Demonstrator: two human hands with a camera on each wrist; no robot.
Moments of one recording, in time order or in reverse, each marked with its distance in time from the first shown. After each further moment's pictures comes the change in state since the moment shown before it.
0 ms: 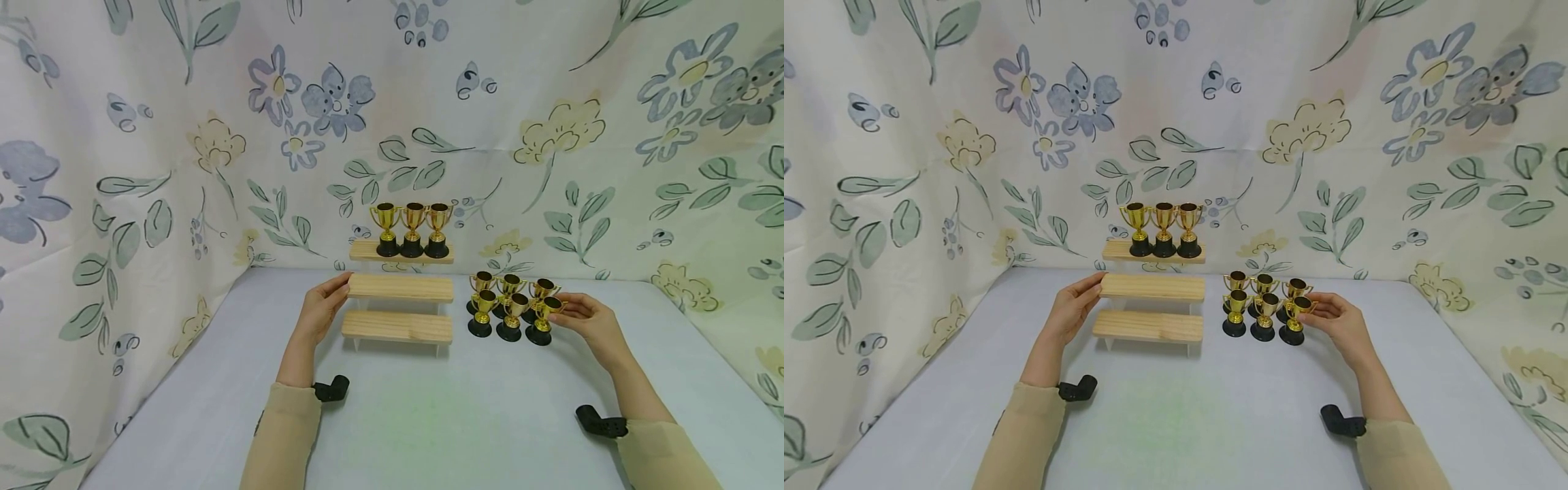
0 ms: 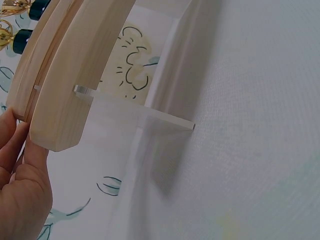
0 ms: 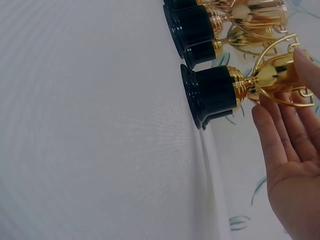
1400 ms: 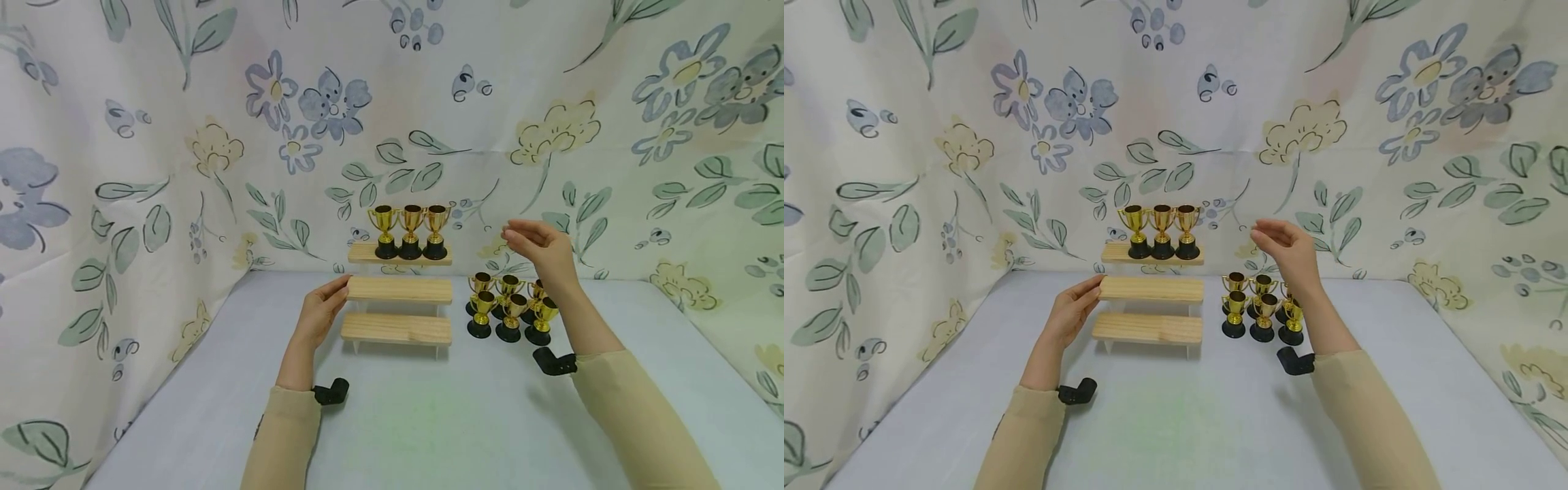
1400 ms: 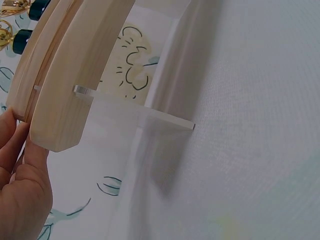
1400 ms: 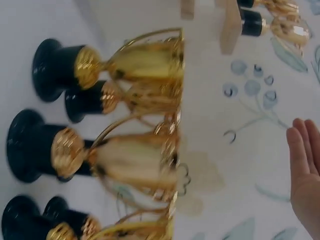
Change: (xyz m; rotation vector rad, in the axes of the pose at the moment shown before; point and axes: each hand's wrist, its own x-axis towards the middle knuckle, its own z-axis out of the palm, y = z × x) left_hand -0.002 0.001 0.001 0.001 0.001 -0.003; right_hand 0.062 -0.126 0.056 0.390 0.028 -0.248
